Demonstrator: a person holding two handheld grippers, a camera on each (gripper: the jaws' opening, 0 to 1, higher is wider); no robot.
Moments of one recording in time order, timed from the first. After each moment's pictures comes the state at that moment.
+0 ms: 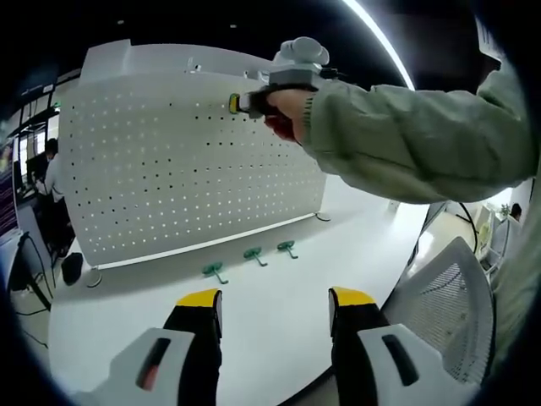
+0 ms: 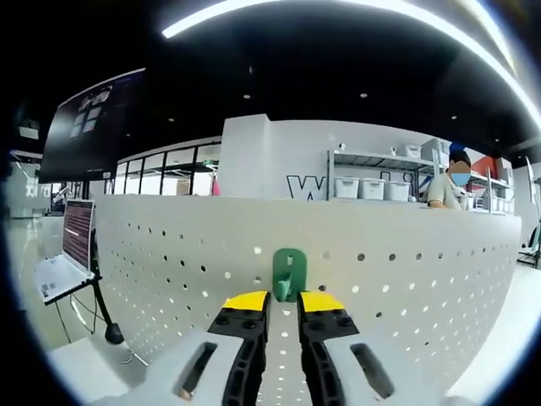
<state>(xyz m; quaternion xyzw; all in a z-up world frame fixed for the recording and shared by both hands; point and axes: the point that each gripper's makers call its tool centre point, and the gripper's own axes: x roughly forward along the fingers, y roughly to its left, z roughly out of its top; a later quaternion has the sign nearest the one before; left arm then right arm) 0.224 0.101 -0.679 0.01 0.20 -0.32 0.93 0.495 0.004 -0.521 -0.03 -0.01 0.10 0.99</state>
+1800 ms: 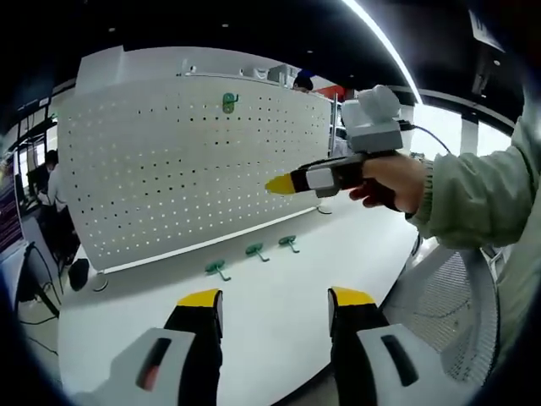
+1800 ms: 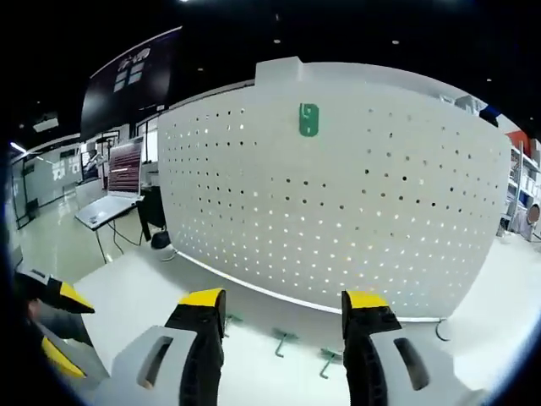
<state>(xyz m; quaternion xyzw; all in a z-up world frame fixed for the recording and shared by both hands) 0.217 0.100 -0.680 0.04 0.21 -0.31 0.93 0.356 -0.029 -0.660 -0.05 0.17 0.20 0.96</state>
